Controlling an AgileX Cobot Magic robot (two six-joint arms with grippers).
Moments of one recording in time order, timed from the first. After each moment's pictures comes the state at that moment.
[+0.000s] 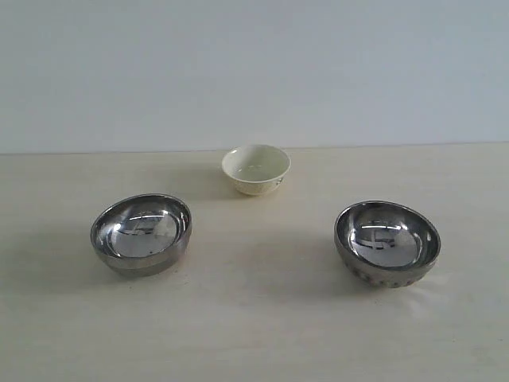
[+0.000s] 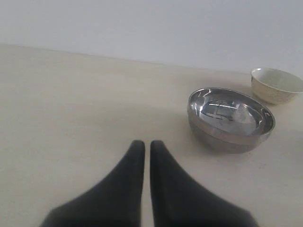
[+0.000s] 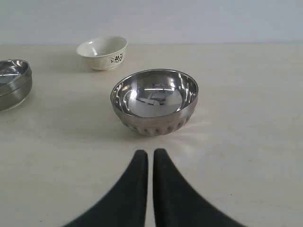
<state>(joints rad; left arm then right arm) 0.02 0.00 0.00 -0.09 0.32 -0.03 0.26 0.01 0.00 0.17 0.35 -0.07</state>
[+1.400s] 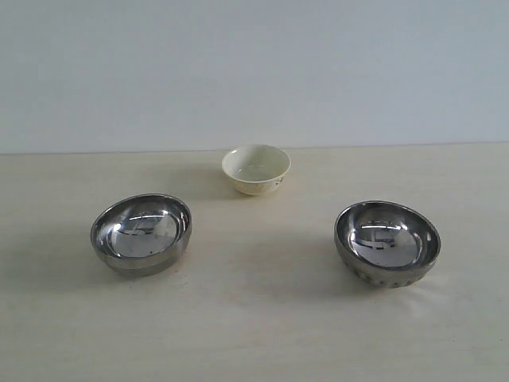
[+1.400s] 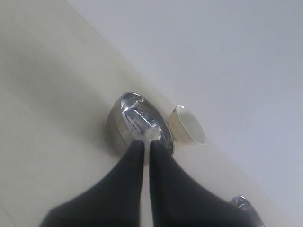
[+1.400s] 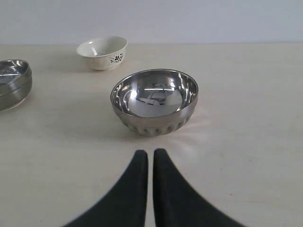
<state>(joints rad) 0.02 0.00 0.00 -0.54 0.32 -0.27 0.26 0.01 0.00 0.17 0.35 -0.07</state>
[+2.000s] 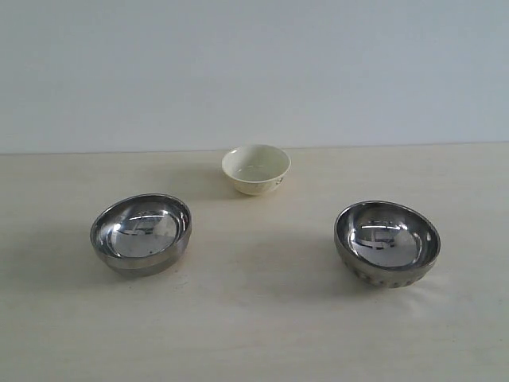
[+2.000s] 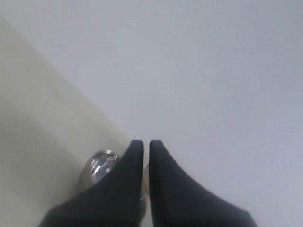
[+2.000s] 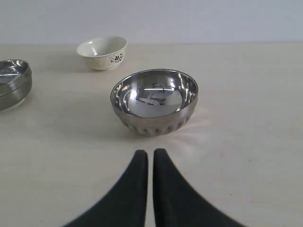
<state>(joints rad) 0.02 0.00 -0.05 -0.61 0.15 -0.20 0.26 0.01 0.00 0.17 0.35 -0.07</state>
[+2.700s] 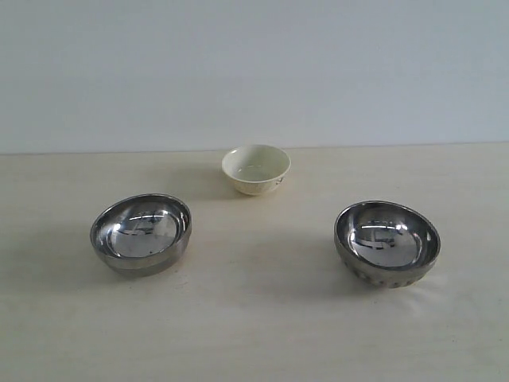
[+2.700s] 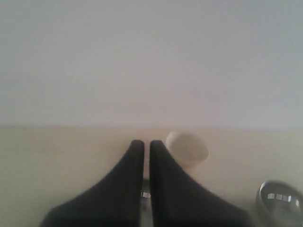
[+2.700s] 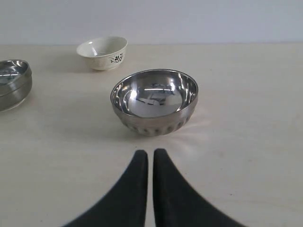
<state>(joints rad) 0.02 0.79 -1.01 -0.48 0.64 0.29 0.26 0.01 0.00 0.17 0.35 -0.07</state>
